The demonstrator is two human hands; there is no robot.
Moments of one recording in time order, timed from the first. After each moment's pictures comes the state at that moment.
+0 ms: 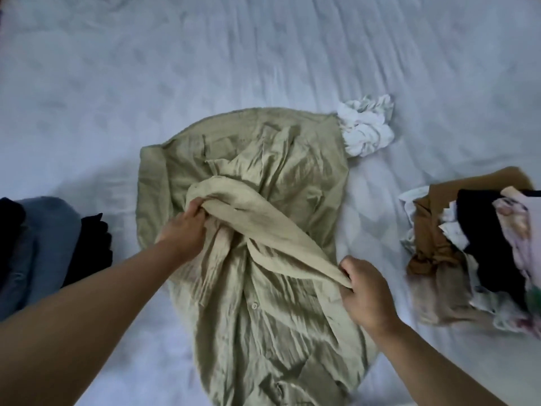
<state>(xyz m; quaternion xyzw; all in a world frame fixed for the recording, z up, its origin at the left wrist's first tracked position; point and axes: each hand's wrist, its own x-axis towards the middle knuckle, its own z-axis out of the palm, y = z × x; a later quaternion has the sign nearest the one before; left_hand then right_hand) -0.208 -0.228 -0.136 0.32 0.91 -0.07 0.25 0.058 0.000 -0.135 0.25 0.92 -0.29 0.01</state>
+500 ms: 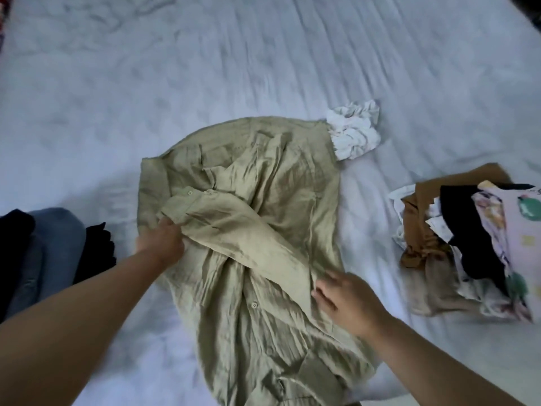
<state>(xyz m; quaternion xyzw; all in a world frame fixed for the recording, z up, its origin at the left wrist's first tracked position) -0.214 -0.256 -0.123 0.22 0.93 -0.12 0.27 0.061 -0.016 -0.117 0.06 0.97 -0.21 0.07</state>
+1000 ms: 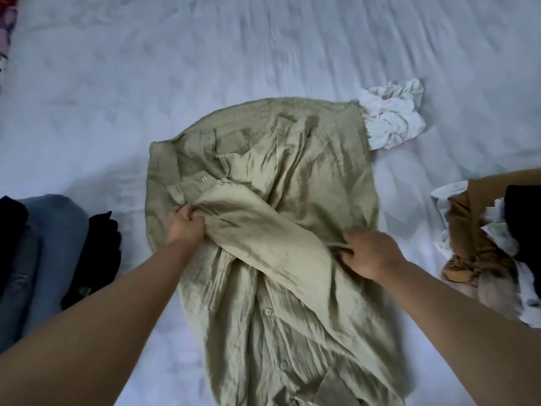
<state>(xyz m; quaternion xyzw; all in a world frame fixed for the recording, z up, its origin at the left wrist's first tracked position) -0.214 -0.230 -0.164 -0.12 0.90 0.35 0.25 -0.021 0.035 -0.159 0.19 0.93 -0.11 0.29</state>
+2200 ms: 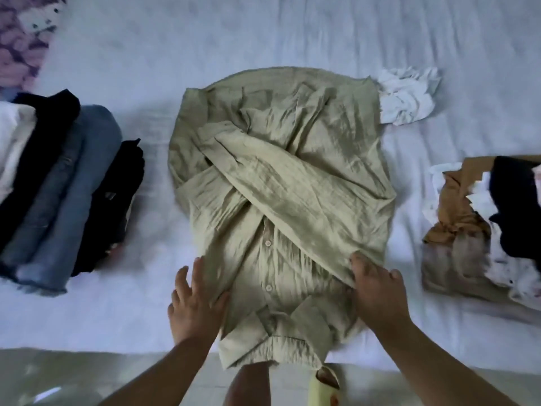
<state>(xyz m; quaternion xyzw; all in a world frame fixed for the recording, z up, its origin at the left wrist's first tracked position) 0.063 -0.321 -0.165 -0.04 0.97 0.12 0.20 0.147 -0.023 -0.184 0.11 0.99 0.03 0.01</state>
